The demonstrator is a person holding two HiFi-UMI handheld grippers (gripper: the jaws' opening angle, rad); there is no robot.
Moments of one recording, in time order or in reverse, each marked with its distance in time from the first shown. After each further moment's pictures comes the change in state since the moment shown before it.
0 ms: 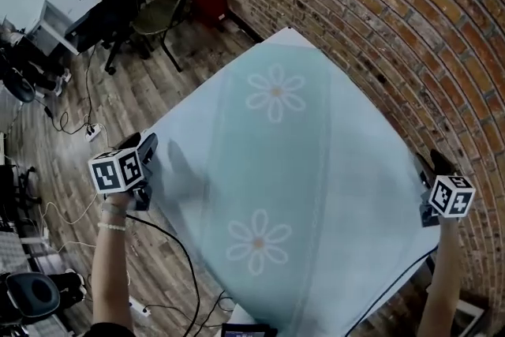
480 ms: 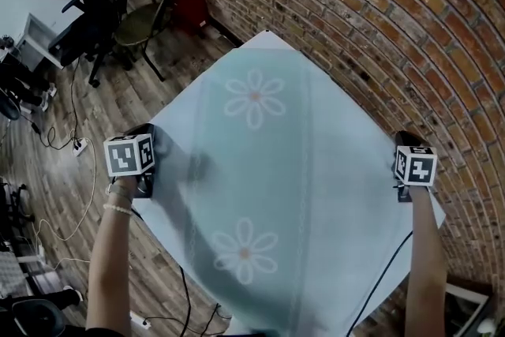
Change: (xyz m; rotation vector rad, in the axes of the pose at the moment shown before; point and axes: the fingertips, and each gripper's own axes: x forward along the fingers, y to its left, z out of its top) left arm 0.068 -0.031 0.021 0.167 0.051 0.043; right arm 0.066 0.001 0.011 -0.141 0.082 -0.276
